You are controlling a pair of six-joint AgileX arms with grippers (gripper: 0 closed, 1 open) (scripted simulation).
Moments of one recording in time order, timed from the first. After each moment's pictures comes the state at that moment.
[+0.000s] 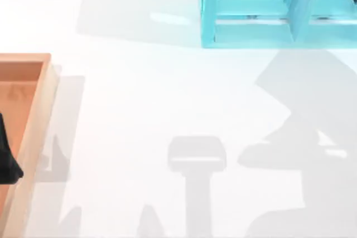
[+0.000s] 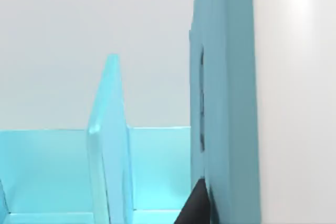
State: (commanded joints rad) left arm 0.00 0.00 0.00 0.00 0.00 0.00; right arm -0.55 1.41 0.88 0.43 -0.49 -0.04
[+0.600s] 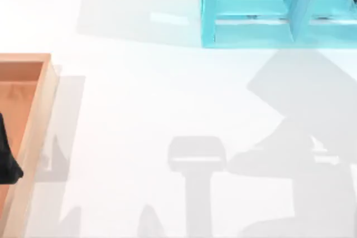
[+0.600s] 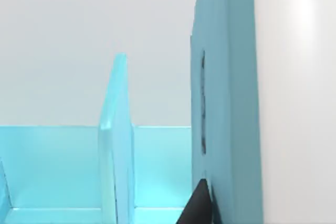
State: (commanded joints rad) left arm 0.00 0.00 0.00 0.00 0.00 0.00; right arm -0.53 1.36 0.86 0.41 -0.48 -0.06
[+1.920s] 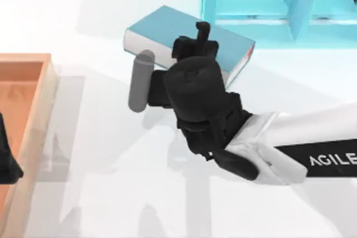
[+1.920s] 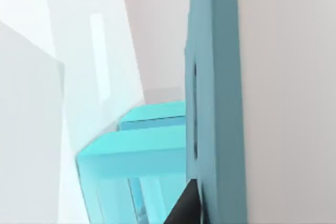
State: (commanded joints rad) left arm 0.00 0.00 0.00 0.00 0.00 0.00; right arm 0.91 1.91 1.02 0.58 0.73 -1.13
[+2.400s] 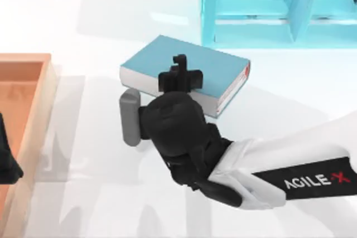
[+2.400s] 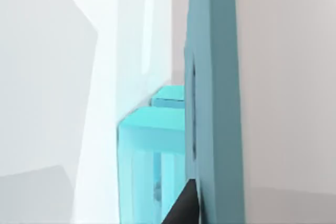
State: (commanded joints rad) left arm 0.00 0.00 0.00 0.00 0.00 0.00; right arm 0.99 1.99 1.01 0.57 0.85 -1.22
